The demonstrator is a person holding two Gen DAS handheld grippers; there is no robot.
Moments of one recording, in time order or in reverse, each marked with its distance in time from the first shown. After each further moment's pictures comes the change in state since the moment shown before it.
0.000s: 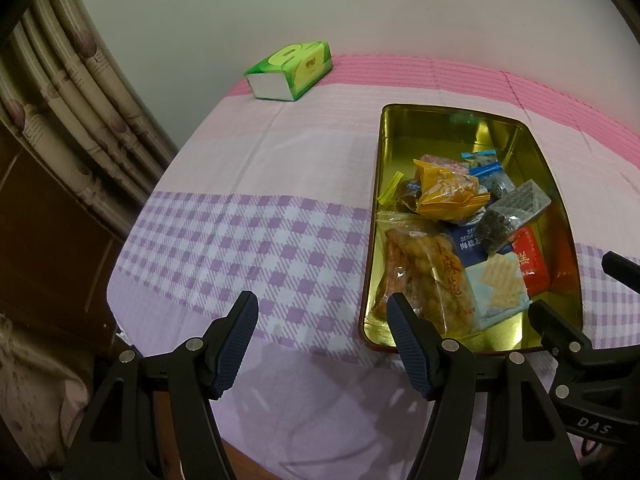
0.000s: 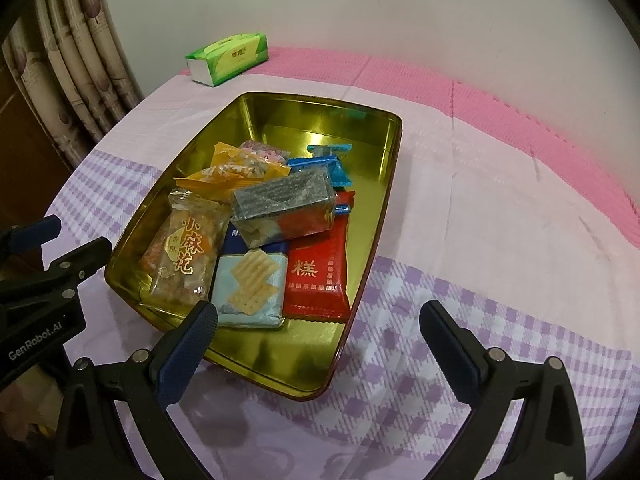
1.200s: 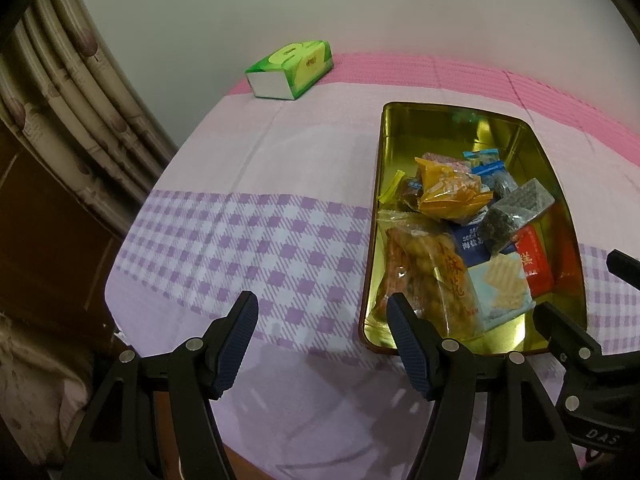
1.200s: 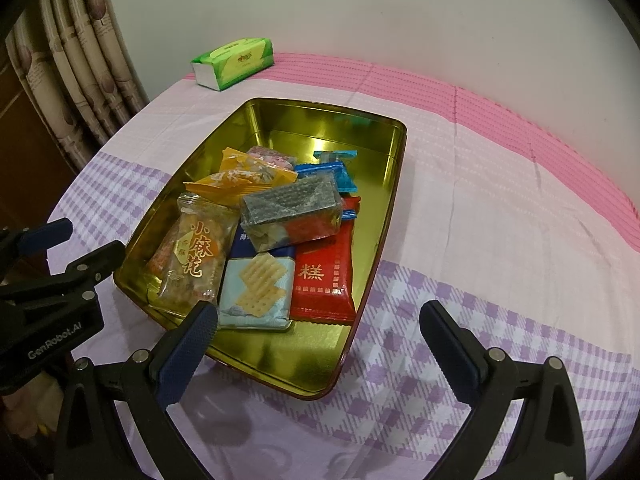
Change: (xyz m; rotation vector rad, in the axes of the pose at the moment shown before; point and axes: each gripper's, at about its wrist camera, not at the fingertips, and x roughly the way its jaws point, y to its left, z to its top) left arm 0.003 -0.001 0.000 -0.005 0.000 0.004; right arm -0.006 0.003 0.001 -0.002 -0.016 0.008
